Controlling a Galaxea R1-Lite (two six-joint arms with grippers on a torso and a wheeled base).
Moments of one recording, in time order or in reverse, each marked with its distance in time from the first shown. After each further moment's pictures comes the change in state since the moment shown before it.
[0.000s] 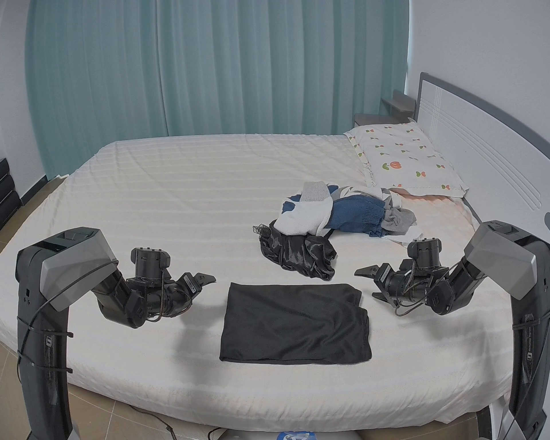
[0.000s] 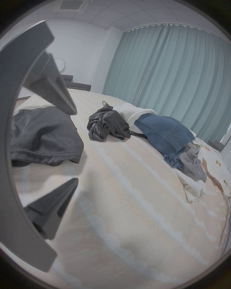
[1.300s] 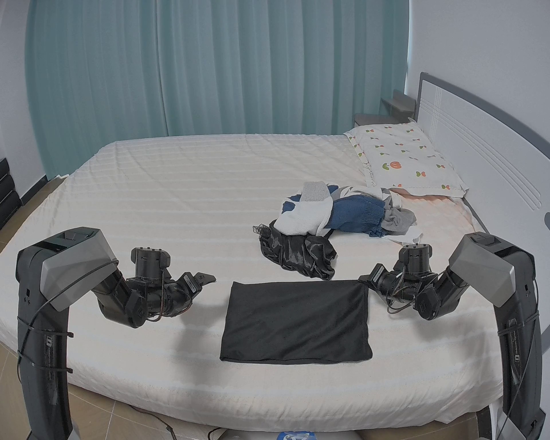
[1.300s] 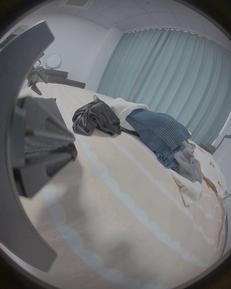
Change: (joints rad) left arm 0.000 0.002 -0.004 0.000 0.001 -0.001; right arm 0.006 0.135 -0.117 -0.100 -0.081 -0.003
